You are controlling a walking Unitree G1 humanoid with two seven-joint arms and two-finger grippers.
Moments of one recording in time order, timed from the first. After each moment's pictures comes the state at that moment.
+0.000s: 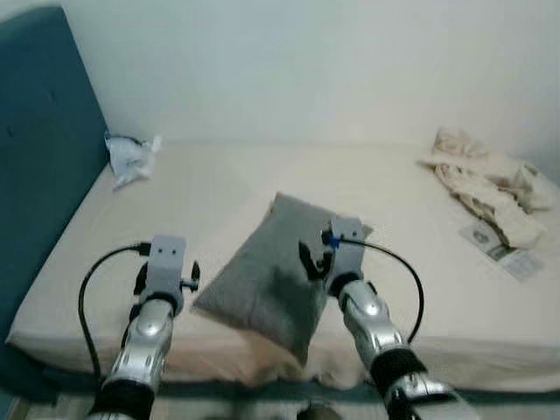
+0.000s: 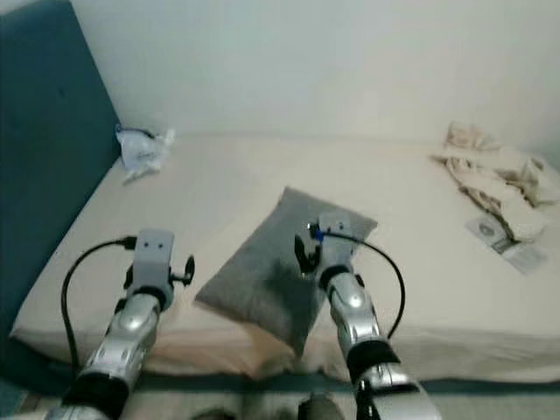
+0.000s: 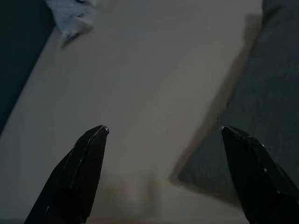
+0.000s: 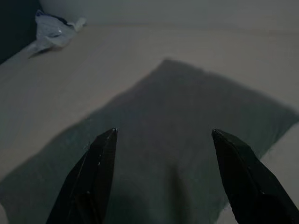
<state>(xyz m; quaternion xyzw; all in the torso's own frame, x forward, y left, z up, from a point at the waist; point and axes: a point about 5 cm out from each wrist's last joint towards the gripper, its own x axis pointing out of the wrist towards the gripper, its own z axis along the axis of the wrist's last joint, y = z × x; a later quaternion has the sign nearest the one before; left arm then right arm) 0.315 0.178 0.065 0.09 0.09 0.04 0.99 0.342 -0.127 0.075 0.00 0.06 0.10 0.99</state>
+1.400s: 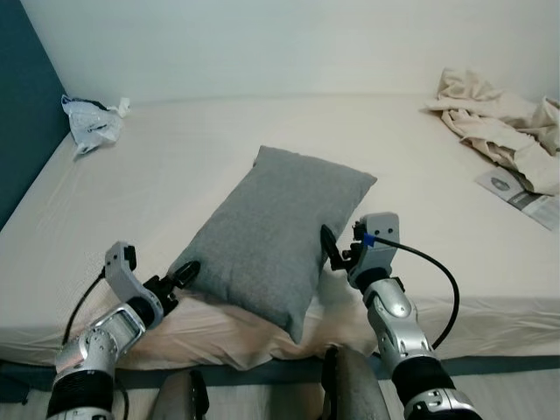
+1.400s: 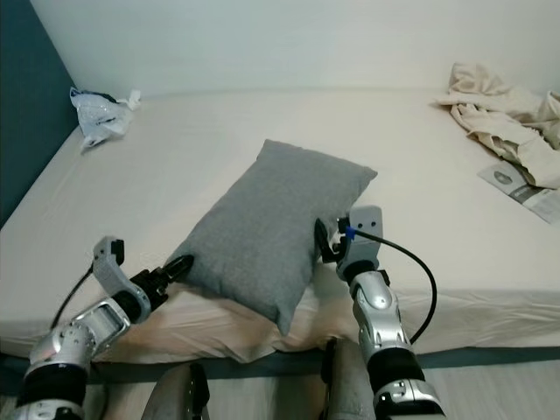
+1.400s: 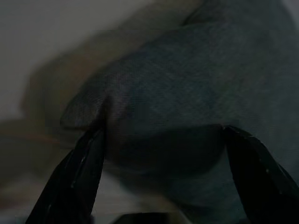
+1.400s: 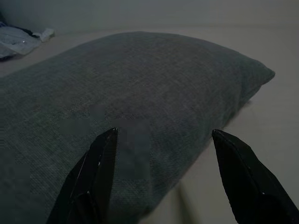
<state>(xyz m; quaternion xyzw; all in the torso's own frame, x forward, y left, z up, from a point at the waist) 0.304 0.200 0.065 -0.44 0.17 -0.09 0.88 0.339 -0.157 0.101 0.01 -0.03 0.09 1.00</state>
